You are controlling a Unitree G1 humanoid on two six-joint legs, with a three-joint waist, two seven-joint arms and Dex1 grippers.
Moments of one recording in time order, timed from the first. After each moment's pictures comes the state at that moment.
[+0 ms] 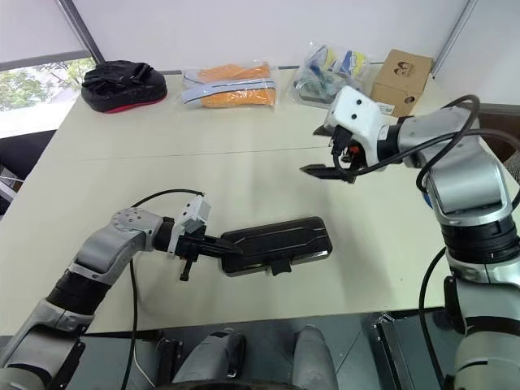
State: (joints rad) left arm -0.45 0.58 -0.26 0.00 -0.38 0.49 -1.33; right arm -0.78 -0.84 0.06 -0.24 0.23 0.81 1.18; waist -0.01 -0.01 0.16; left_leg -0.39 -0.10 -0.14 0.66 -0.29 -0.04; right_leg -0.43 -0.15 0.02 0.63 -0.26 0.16
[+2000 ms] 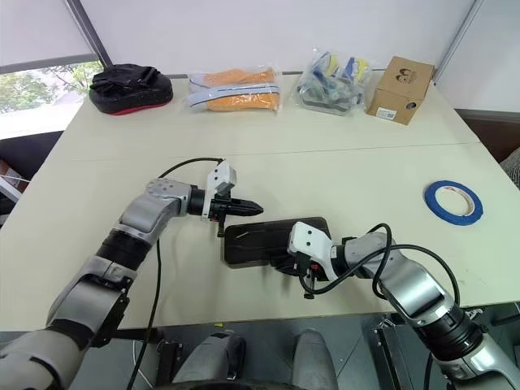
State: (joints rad) left arm -0.77 0.34 -0.30 0.48 -0.22 0.30 -1.20; right arm -0.25 -0.78 0.33 -0.42 0.27 0.67 0.97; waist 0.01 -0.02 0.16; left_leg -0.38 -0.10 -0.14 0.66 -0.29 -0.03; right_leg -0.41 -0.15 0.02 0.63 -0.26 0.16
